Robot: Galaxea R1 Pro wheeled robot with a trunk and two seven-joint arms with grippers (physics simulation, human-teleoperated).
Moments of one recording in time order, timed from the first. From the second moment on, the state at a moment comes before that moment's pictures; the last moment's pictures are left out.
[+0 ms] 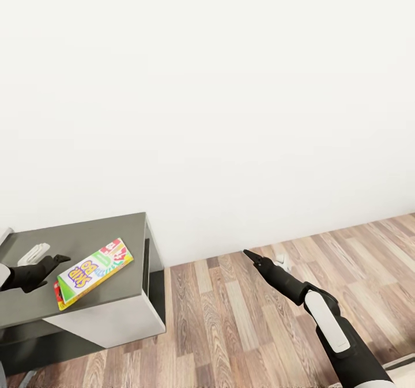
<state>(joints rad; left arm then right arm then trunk) -0.95 0.52 0.71 -0.27 0.08 0.71 -0.28 -0.41 -0.11 0.06 -1.15 -1.01 0.54 0.31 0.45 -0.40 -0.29</state>
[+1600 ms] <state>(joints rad) -0.95 0.52 0.71 -0.27 0.08 0.72 -0.28 -0.41 -0.11 0.06 -1.15 -0.99 0.54 0.31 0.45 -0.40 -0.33</state>
